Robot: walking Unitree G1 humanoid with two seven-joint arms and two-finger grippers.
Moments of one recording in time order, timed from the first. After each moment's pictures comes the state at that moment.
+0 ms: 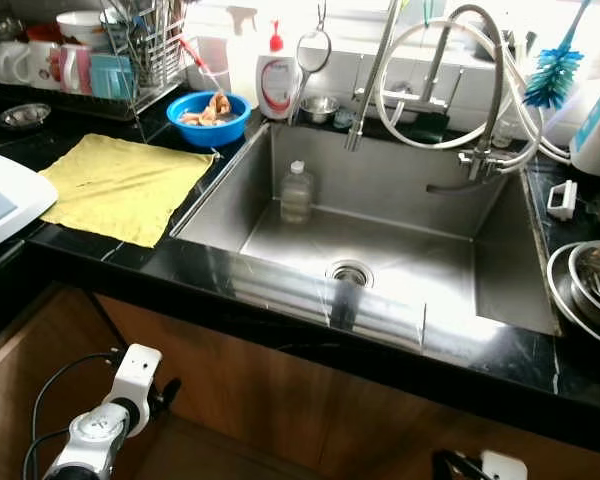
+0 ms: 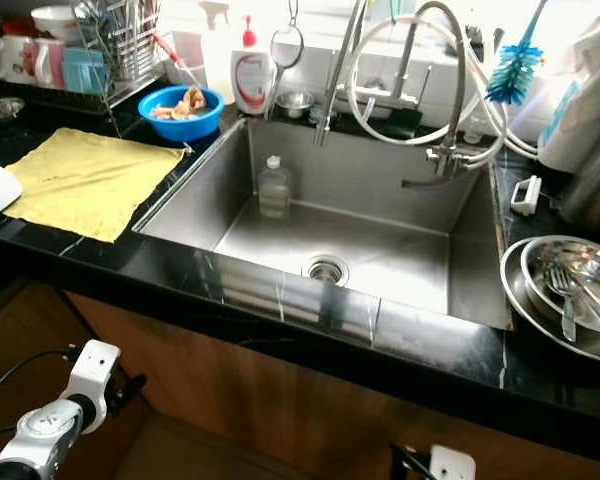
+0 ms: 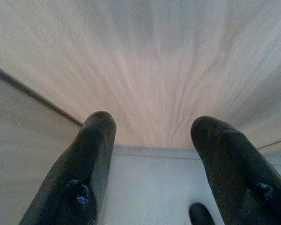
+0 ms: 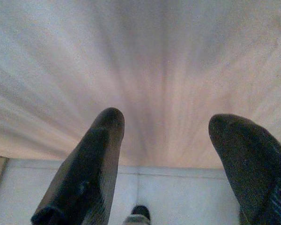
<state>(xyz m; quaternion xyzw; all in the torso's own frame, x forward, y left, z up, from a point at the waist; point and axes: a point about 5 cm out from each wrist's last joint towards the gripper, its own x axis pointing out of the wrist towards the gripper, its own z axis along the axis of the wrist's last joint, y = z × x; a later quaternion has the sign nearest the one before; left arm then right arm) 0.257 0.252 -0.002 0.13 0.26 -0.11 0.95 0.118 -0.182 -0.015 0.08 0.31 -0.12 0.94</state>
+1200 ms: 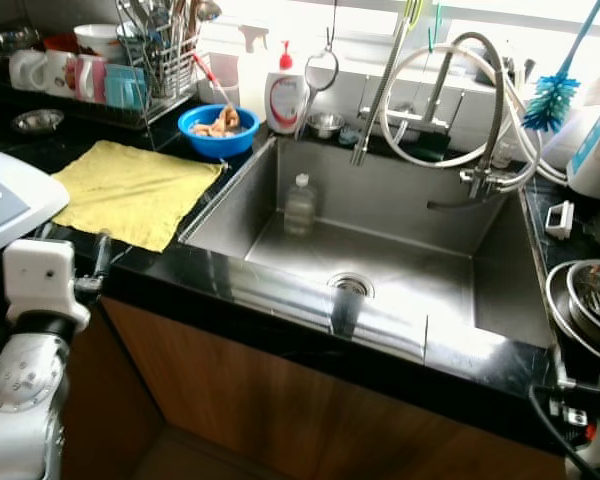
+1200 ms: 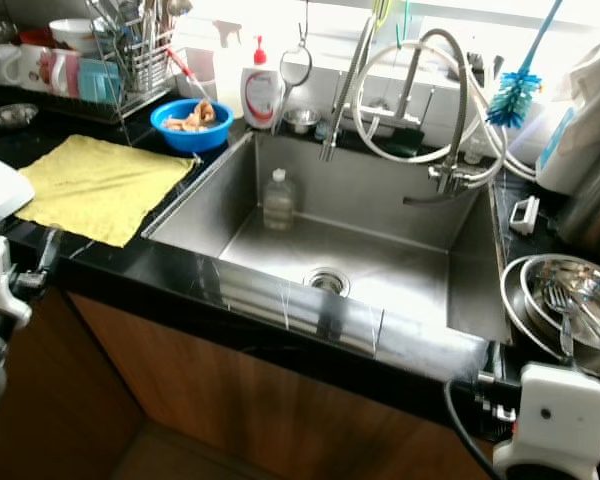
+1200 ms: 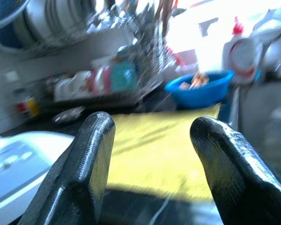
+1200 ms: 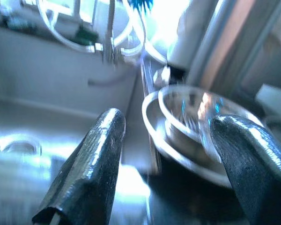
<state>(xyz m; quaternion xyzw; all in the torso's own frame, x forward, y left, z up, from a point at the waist) 0.266 0.228 0.213 0.14 -0.17 0.04 0.98 0.139 -0.212 0.177 -0.14 0.02 -0.21 0.97</state>
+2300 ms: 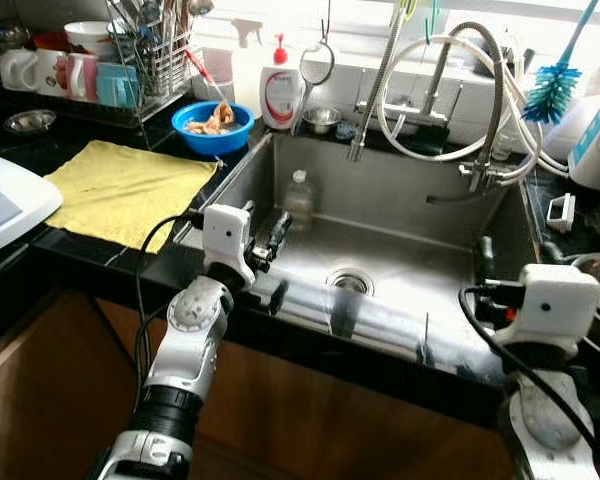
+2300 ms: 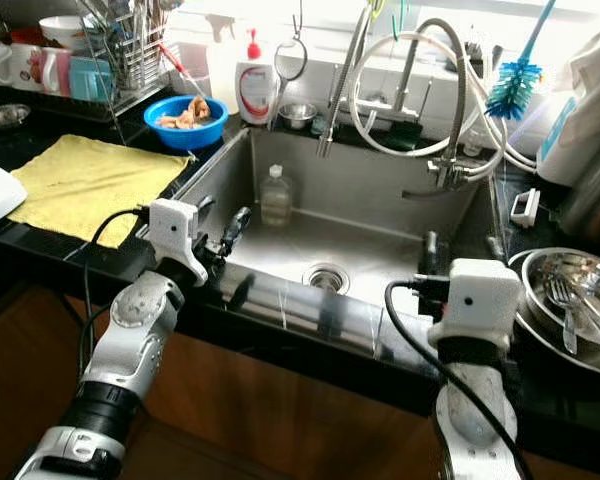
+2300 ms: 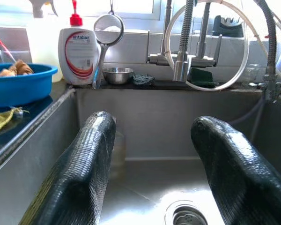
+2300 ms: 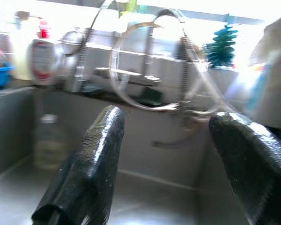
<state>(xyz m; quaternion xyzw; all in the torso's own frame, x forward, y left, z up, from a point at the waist) 0.342 0.110 0.167 -0.03 -0.13 -0.21 0.97 0.238 -0.185 0.169 -0.08 -0.10 -0.07 0.99</state>
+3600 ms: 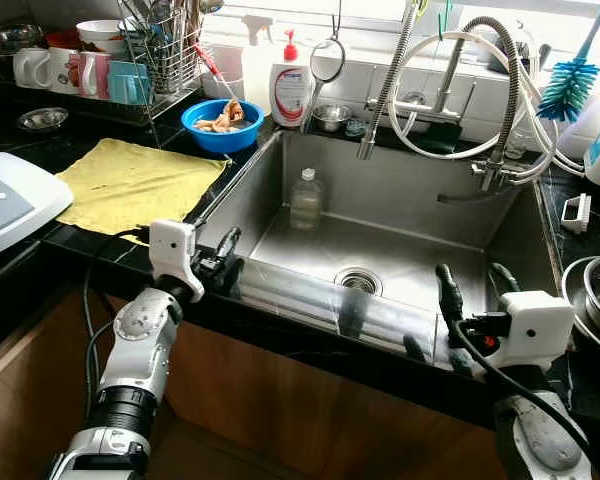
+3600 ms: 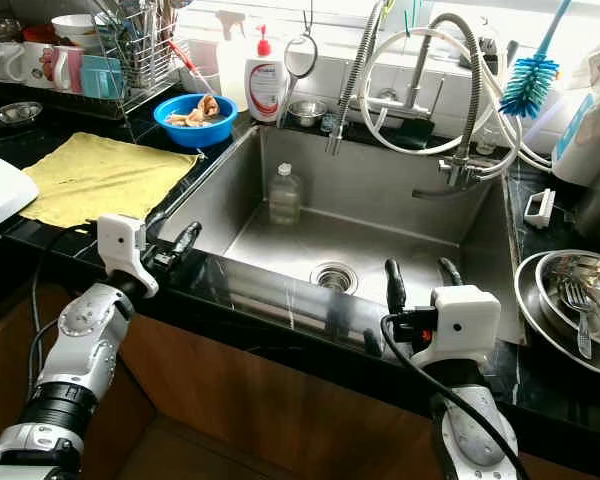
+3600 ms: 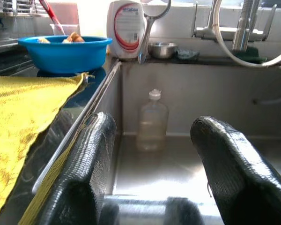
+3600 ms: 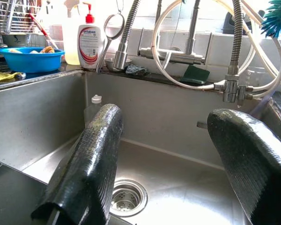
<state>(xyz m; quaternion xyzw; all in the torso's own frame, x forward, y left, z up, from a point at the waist) 0.343 0.169 0.148 0.00 -0.10 -0.17 0.98 0.223 -0.182 0.147 -0.05 -0.07 0.01 1.00</state>
